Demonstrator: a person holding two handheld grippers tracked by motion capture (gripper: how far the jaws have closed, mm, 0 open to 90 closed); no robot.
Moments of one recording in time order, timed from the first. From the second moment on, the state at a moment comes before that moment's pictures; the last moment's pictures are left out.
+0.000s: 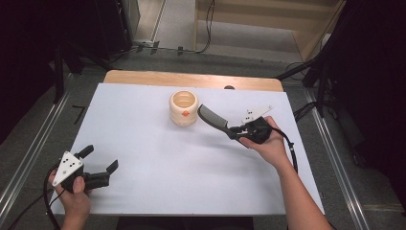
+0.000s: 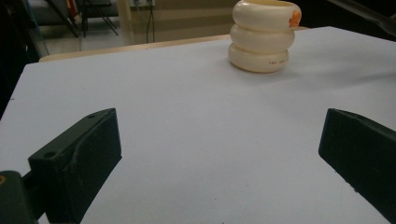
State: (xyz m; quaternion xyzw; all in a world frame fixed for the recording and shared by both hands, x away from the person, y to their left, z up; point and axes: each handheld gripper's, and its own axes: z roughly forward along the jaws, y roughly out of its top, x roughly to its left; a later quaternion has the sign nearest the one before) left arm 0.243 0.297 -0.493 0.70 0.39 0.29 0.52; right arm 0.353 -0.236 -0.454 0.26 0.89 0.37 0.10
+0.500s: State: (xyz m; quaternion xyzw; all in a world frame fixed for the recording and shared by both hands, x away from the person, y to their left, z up) left arm 0.243 0.297 -0.493 0.71 0.39 0.28 0.52; right arm 0.333 -0.239 -0.454 0.29 0.84 0.45 0.13
